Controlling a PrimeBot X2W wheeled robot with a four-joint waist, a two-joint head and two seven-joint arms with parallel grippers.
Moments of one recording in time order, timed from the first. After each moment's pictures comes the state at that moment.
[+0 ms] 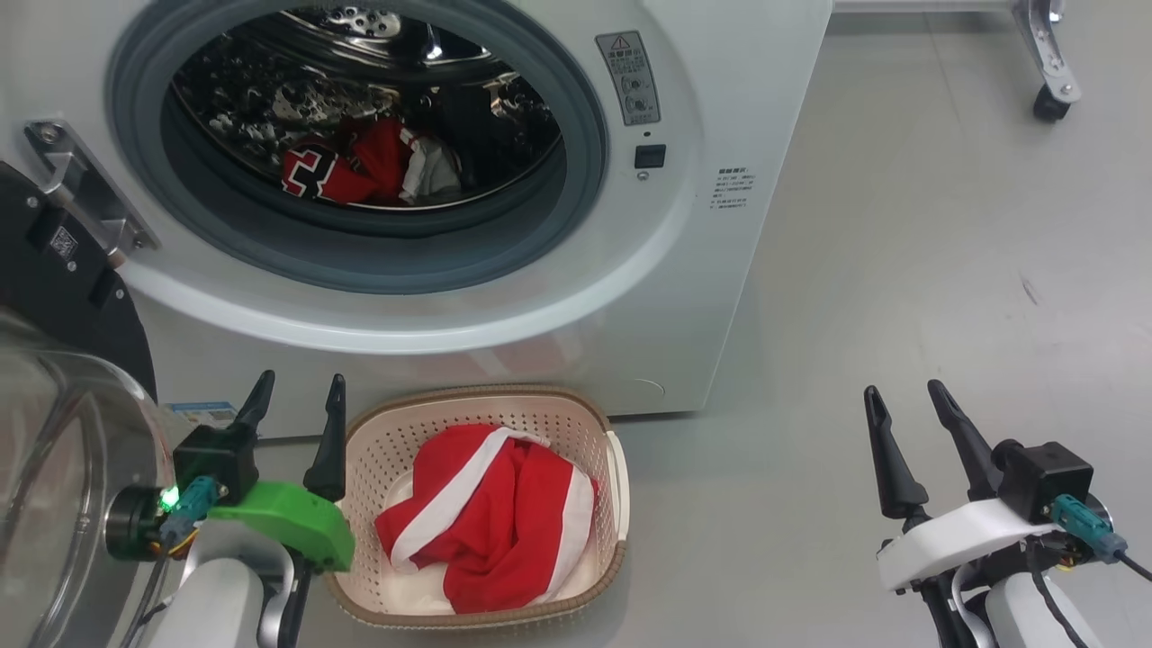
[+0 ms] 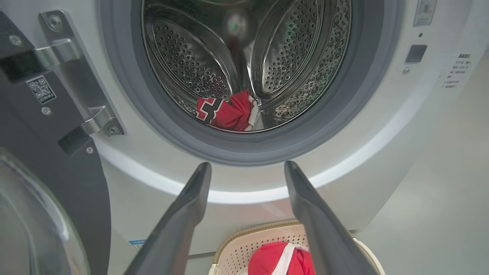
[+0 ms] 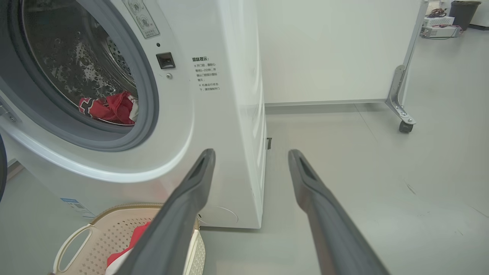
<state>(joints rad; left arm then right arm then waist) -0.29 0.10 -0.22 0.51 -0.34 -0.02 -0.25 -0.07 -0.12 0.14 0.28 0.35 0.09 -0.25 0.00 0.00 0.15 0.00</state>
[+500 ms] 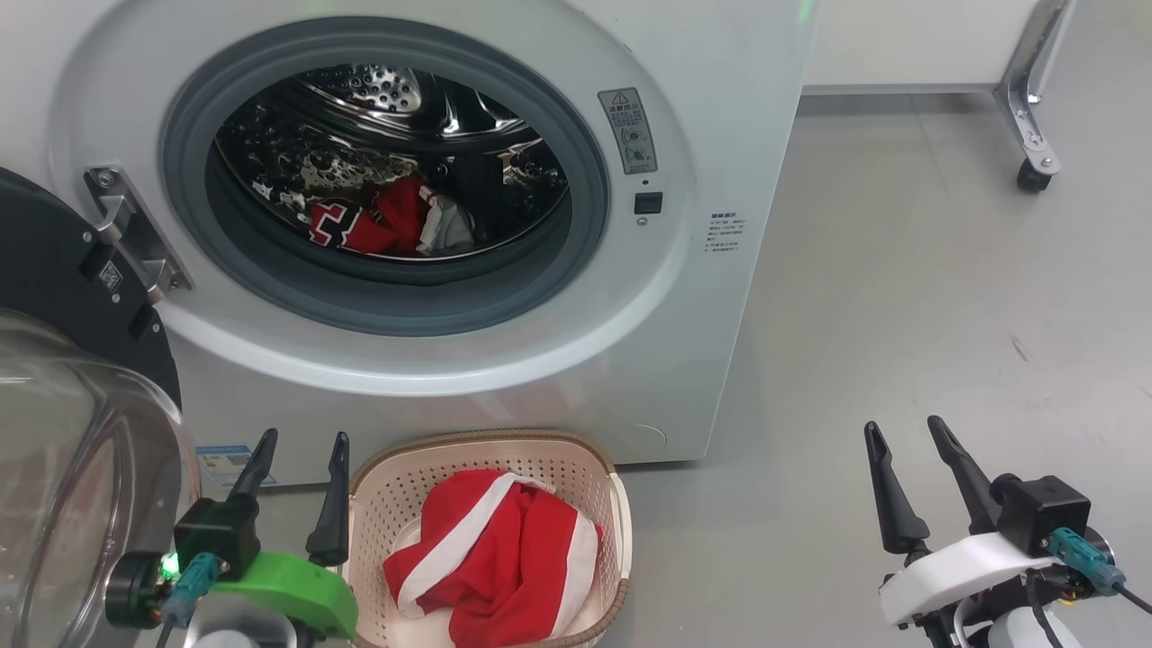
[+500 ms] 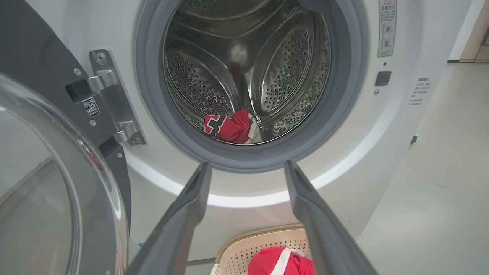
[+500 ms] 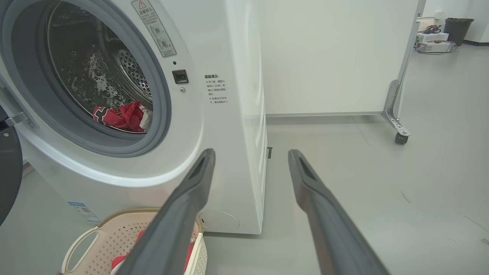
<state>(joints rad) -0.11 0.11 -0.21 0.34 -0.33 0.00 -0.25 0.00 -0.12 0.15 0.25 0.35 0.07 -0.24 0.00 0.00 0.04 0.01</state>
